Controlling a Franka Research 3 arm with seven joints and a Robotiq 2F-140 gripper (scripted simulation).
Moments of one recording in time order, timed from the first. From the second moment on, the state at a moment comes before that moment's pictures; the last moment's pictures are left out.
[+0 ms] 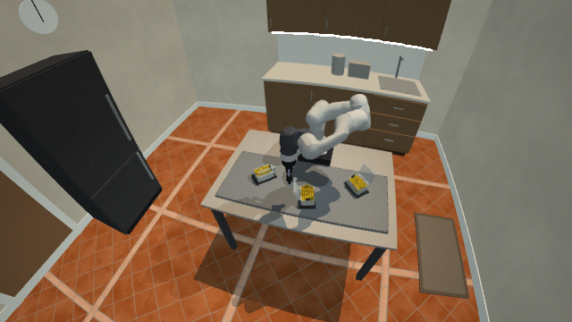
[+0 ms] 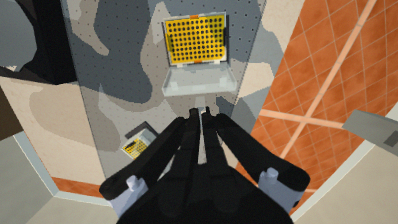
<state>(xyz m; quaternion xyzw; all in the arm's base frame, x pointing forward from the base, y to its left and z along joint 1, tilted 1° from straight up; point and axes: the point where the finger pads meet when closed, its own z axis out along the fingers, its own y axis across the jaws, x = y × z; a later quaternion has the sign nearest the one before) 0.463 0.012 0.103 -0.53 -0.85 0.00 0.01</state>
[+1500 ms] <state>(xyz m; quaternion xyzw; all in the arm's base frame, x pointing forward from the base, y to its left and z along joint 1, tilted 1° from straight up) 0.442 0.060 0.111 -0.53 -0.85 0.00 0.00</state>
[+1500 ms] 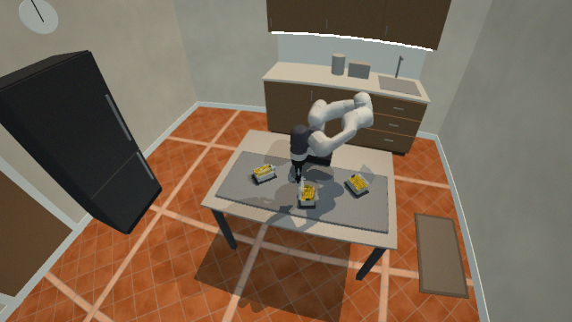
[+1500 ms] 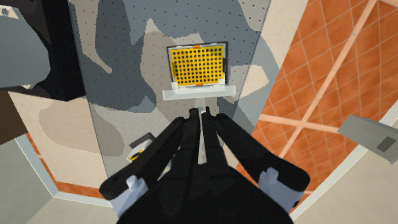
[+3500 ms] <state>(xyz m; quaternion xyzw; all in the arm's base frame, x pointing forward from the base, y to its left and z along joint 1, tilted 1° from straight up) 0.428 0.088 0.135 -0.53 -0.85 0.00 0.00</state>
